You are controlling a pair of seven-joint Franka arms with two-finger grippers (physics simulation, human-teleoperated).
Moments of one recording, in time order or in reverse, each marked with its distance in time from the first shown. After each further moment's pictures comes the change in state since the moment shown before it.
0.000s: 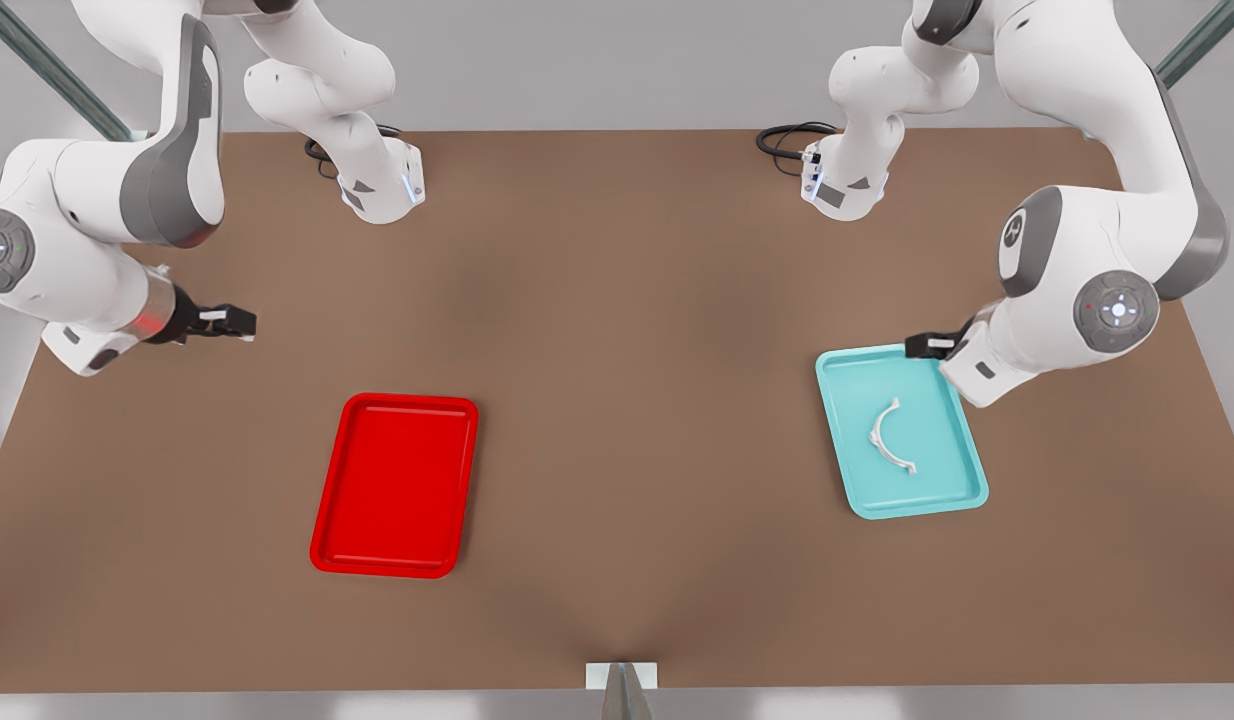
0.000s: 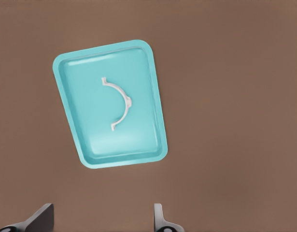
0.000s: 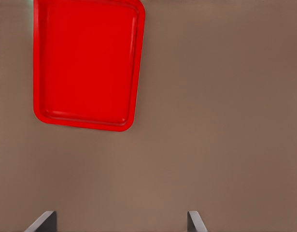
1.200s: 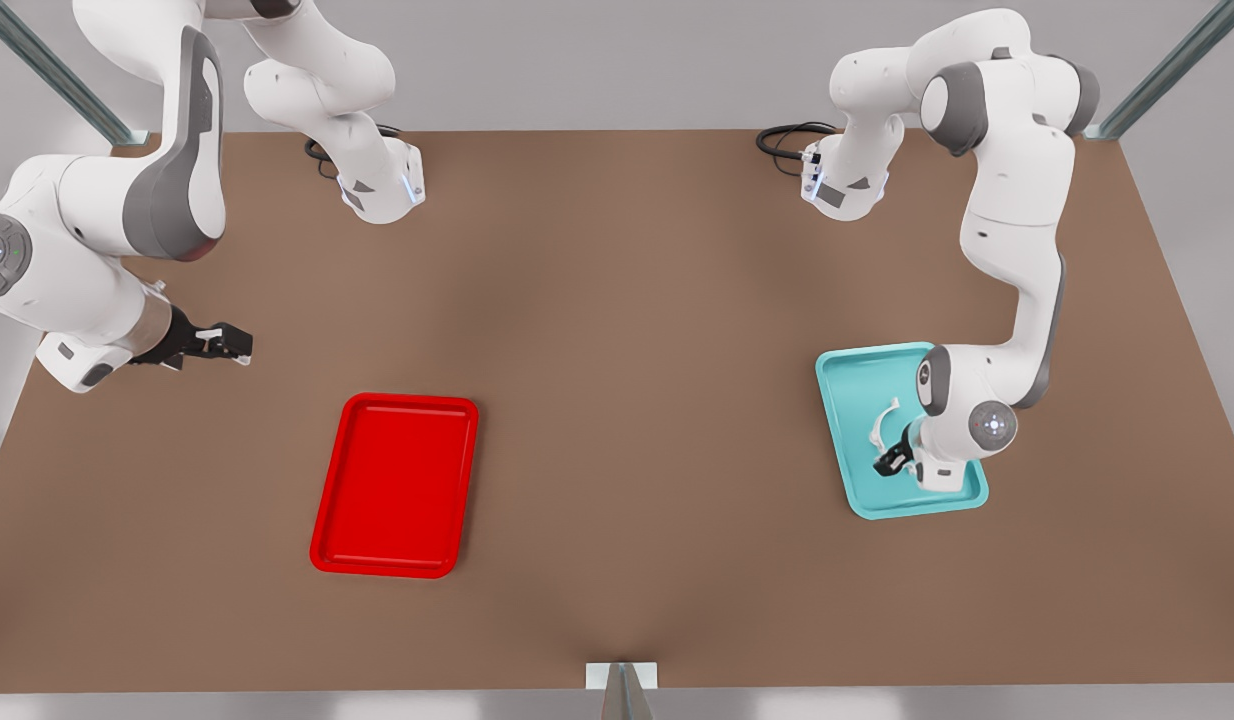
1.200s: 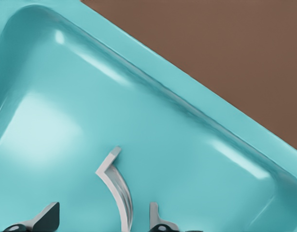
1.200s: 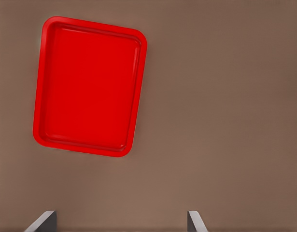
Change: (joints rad) left arm 0.097 0.354 0.073 -0.505 -0.023 0.998 -0.649; right arm -0.010 0.018 -0.002 -0.014 0.013 0.110 -0.043
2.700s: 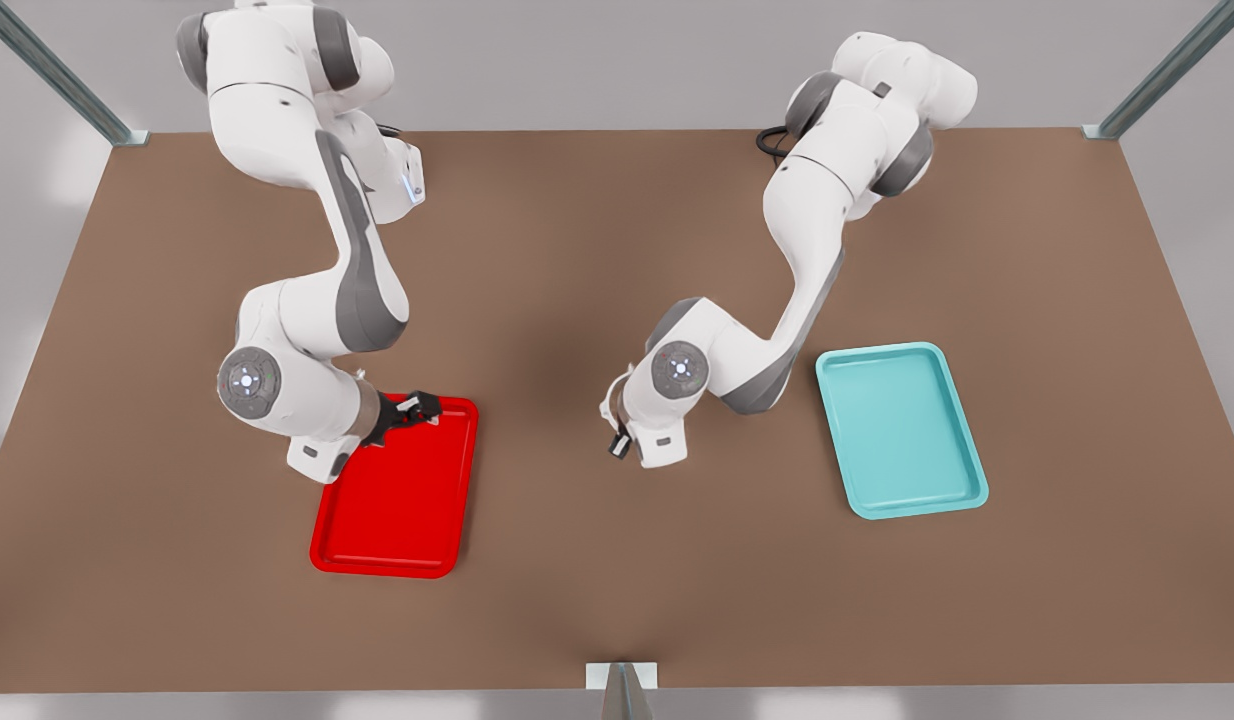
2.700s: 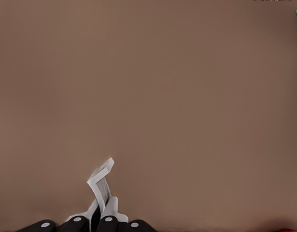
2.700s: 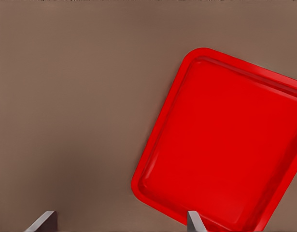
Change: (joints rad) left arm -0.617 0.252 -0.117 0.859 -0.108 -0.395 -0.987; right arm 0.235 0.342 0.018 0.147 0.334 0.201 -0.073
